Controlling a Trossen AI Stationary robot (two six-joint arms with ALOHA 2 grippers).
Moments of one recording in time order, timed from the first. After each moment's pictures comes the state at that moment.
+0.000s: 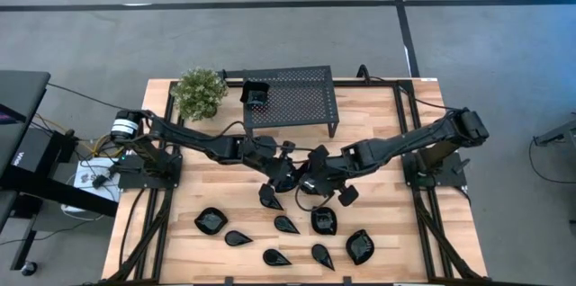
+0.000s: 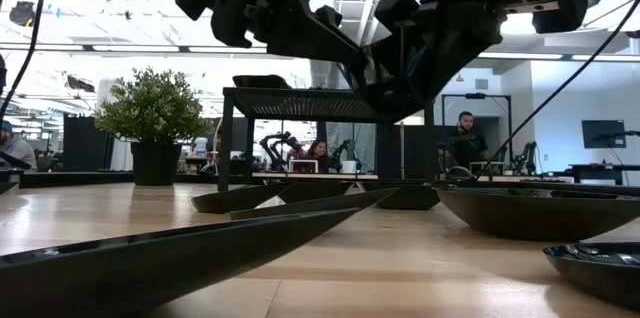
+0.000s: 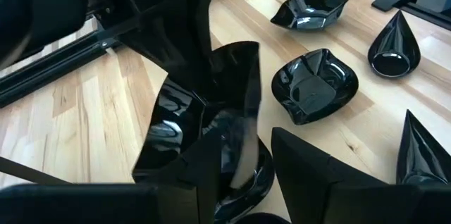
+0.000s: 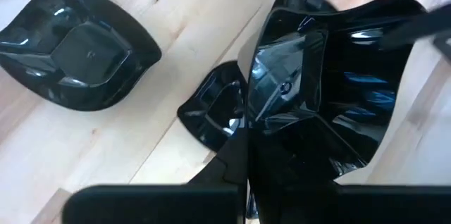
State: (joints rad) left arm -0.09 1.67 0.96 0.20 0.19 0.48; right arm 0.23 1.56 1.17 -0.72 0.09 -0.49
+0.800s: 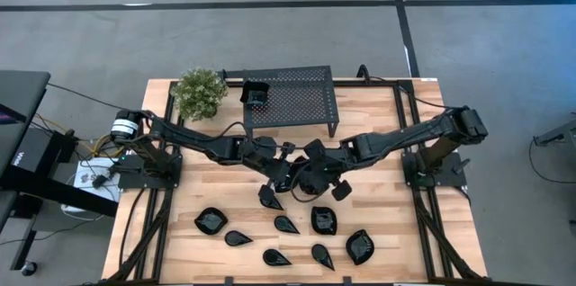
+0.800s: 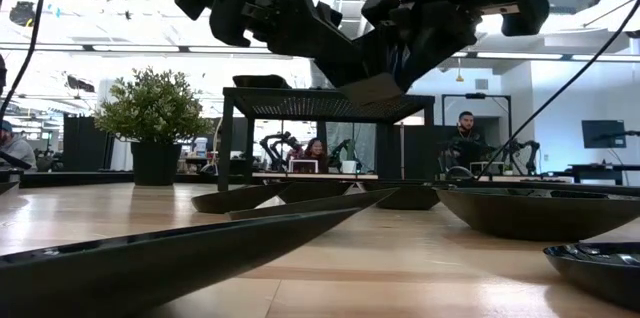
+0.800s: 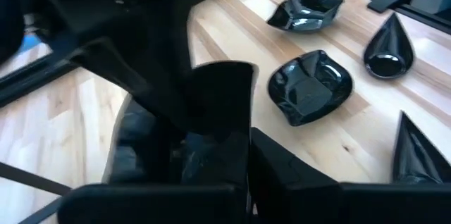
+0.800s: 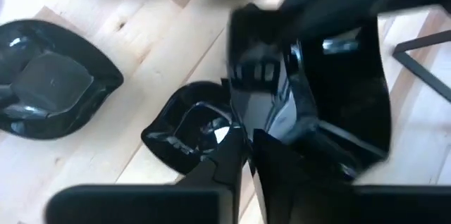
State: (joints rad) left arm -0.09 1.67 0.96 0.21 0.19 0.48; right arm 0.18 1.56 1.17 -0.63 0.08 -0.51
